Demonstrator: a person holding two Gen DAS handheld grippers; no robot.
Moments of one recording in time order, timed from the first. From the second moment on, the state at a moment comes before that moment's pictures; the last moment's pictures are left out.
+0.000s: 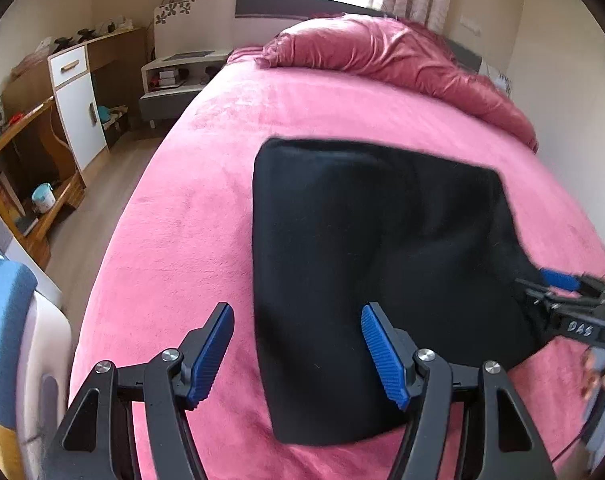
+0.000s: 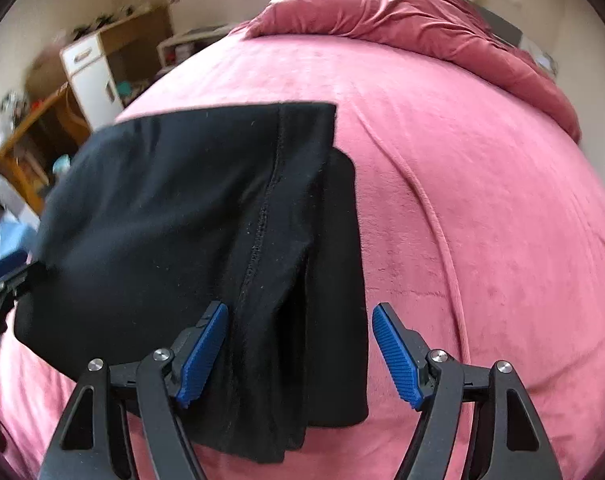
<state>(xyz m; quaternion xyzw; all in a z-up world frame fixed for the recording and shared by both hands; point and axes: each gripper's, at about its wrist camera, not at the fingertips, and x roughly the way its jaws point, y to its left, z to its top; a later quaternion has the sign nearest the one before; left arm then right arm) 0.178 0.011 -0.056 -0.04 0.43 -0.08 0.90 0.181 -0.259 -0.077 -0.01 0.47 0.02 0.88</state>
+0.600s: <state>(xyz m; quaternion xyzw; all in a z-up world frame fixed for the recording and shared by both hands) 0.074 0.020 -0.012 -0.07 0.38 -0.06 0.92 0.090 -0.207 -0.030 0.01 0.39 0.00 0.92</state>
